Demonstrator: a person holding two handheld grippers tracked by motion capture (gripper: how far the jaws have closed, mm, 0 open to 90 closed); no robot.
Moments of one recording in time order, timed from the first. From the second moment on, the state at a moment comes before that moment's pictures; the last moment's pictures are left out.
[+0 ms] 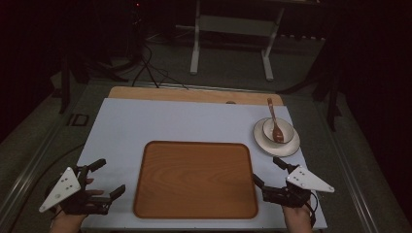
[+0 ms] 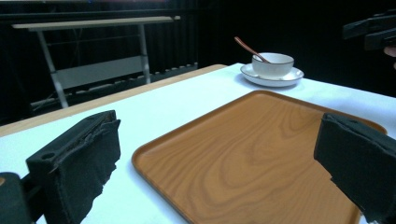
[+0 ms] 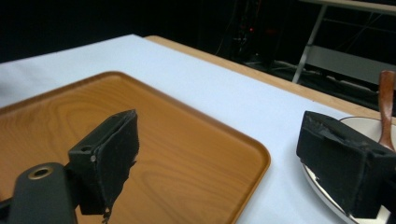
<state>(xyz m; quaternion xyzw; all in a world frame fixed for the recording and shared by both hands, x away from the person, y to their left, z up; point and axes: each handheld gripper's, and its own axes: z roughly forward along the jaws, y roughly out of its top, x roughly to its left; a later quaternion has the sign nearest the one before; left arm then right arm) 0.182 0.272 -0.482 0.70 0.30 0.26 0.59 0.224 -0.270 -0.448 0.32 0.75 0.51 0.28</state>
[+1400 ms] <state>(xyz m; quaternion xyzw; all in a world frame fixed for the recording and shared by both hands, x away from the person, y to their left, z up) 0.182 0.268 -0.485 0.71 0.30 0.25 0.59 0.249 -0.272 -0.367 0.28 0.74 0.54 0.29</state>
